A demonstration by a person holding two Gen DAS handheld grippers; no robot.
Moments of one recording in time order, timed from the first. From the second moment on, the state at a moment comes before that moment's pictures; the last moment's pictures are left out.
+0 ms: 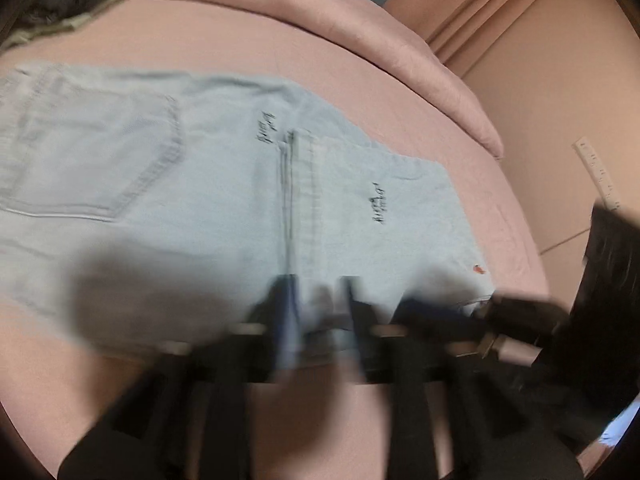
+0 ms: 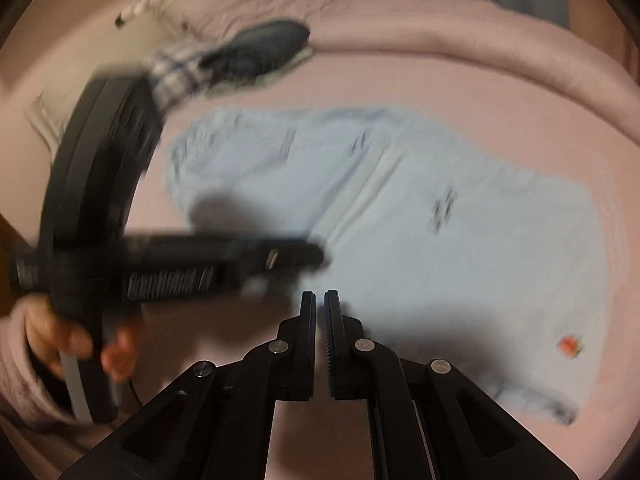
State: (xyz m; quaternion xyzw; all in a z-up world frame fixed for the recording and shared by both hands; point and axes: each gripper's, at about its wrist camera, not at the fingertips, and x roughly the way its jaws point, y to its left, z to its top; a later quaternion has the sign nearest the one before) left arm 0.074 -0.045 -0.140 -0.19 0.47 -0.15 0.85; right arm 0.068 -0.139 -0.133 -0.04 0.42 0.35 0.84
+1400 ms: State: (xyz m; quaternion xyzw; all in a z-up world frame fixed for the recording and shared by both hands) left arm 0.012 0.132 -0.149 -0.39 0.40 0.01 0.83; right arm 0.096 -0.057 -0.138 -0.03 0.42 0.34 0.84
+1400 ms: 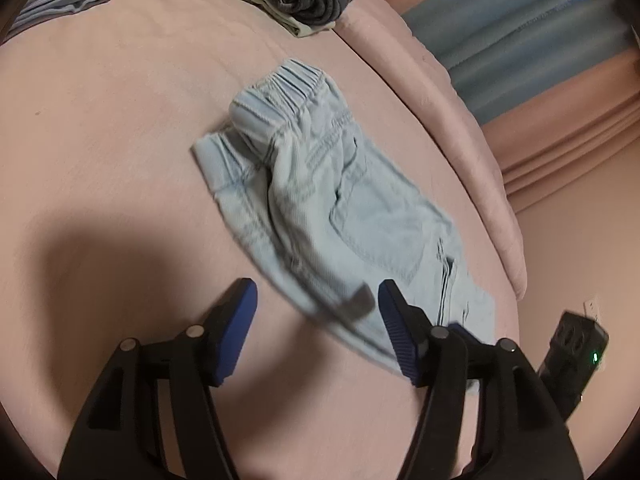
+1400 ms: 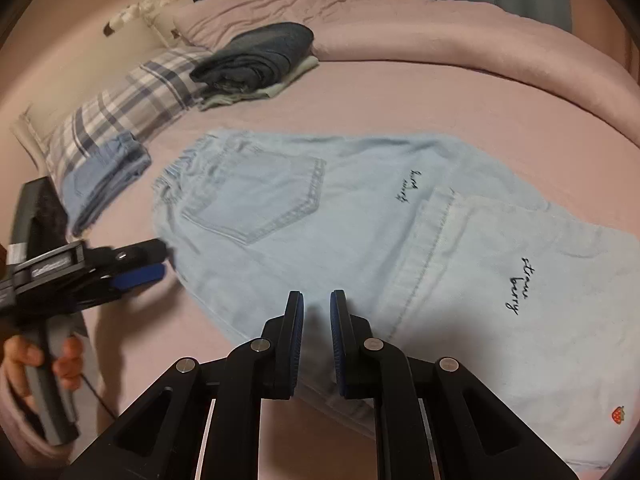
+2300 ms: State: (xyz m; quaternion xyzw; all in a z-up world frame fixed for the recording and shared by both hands) left arm 0.057 0.171 -0.153 -0.46 0.37 0.04 0.81; right arm 0.134 -0.044 -0.133 0.01 0.43 0.32 0.84
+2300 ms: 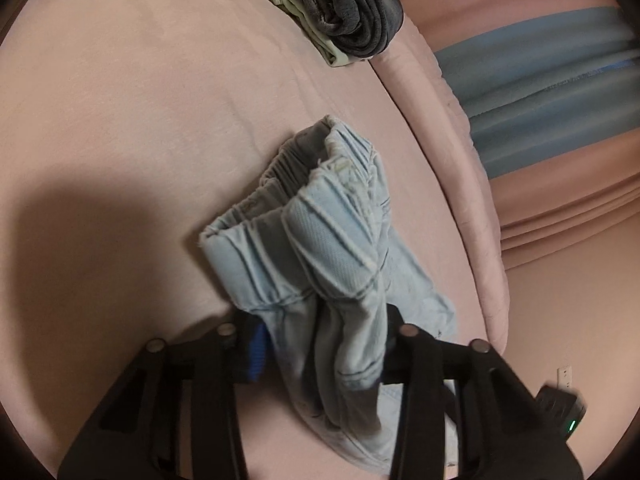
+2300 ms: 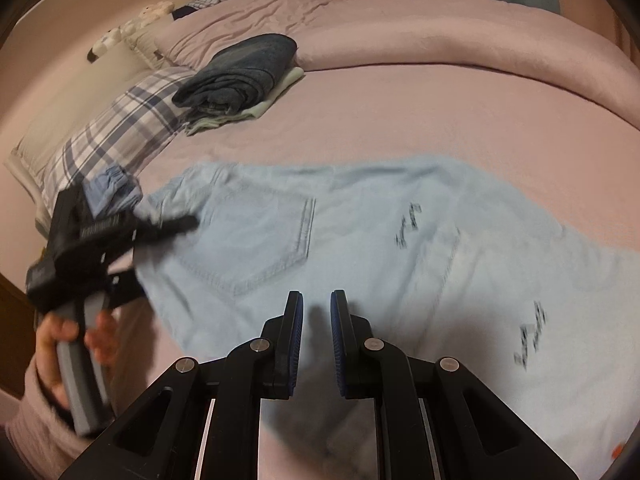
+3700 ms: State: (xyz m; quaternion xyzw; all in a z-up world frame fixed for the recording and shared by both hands) left arm 0.062 0.158 -0.151 -0.36 0.39 0.05 0.84; right arm 0.101 -0.025 -0.153 0.03 0.52 0.31 0.80
